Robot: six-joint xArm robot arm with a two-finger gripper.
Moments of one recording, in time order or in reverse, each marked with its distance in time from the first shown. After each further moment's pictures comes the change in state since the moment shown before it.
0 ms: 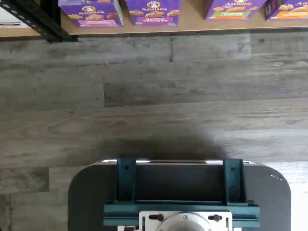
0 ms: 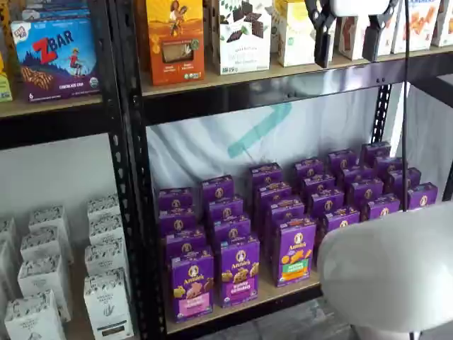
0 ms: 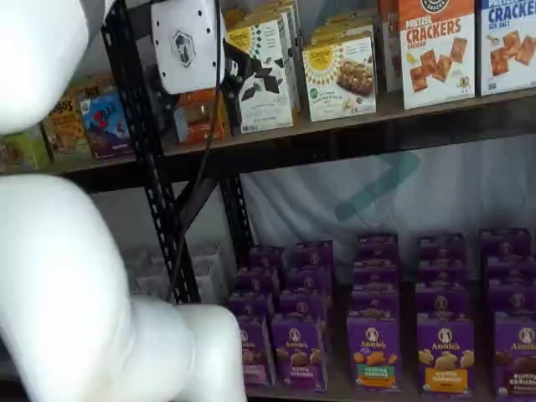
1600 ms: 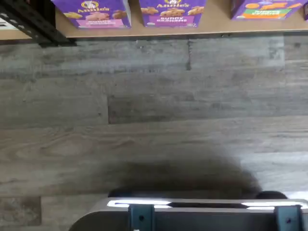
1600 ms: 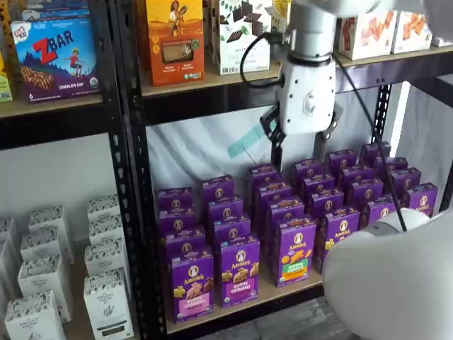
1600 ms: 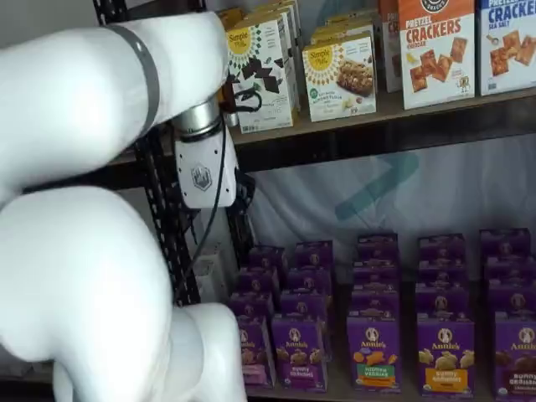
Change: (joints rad) arm 0.198 -0.048 0.552 -0.013 -0.513 0.185
